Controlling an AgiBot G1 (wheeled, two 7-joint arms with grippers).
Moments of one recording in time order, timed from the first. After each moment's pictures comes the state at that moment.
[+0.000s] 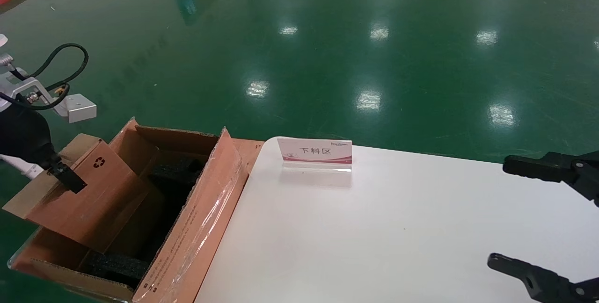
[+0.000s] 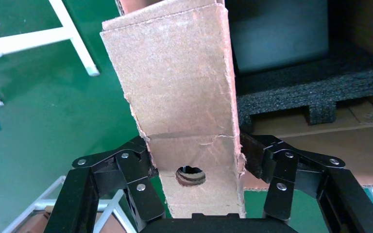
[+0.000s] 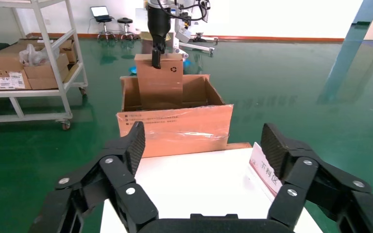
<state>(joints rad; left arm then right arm) -2.26 0.86 2.54 -0.16 0.97 1.49 -0.67 1.08 -0.61 -0.30 1.28 -0.72 -1.49 0.18</state>
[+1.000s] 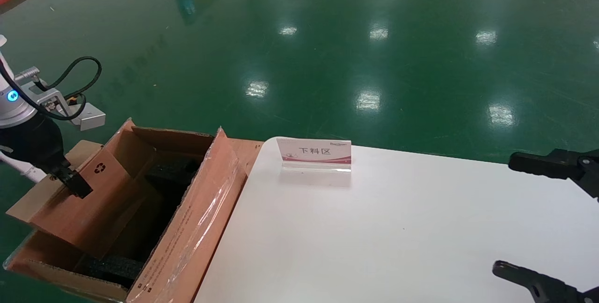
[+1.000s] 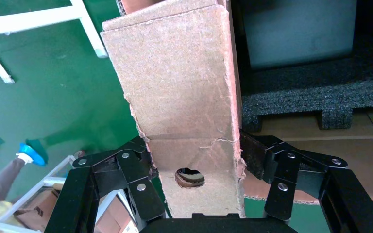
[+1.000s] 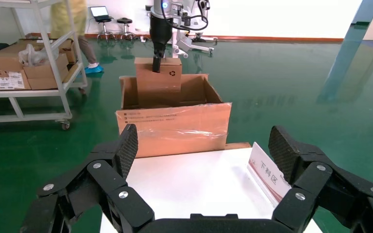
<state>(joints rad) -2.13 0.93 2.54 -0.04 0.97 1.49 -0.71 1.08 -0.60 -0.30 1.28 -0.72 -1.49 0.18</state>
